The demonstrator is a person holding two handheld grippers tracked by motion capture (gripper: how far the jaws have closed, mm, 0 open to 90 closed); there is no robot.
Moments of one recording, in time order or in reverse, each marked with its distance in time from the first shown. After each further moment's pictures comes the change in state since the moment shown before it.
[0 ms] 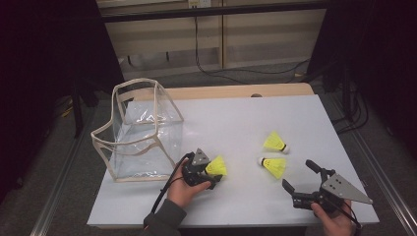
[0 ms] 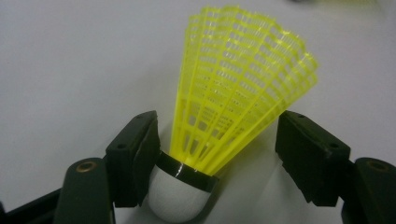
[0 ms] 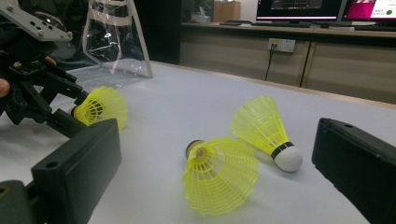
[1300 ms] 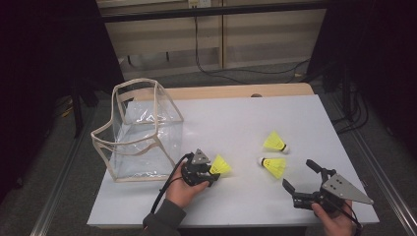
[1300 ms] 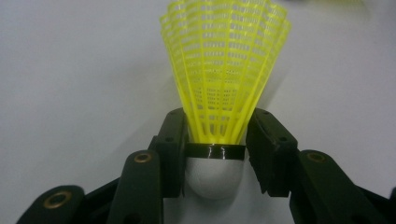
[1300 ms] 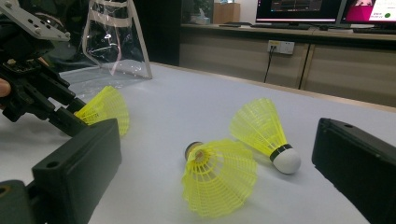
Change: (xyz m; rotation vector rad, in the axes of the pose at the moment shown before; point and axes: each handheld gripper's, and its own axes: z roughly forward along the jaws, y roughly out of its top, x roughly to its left) left arm -0.003 0.002 -0.005 0.032 -0.022 -0.048; right arm 0.000 0.001 -0.001 -0.009 -0.004 -0.007
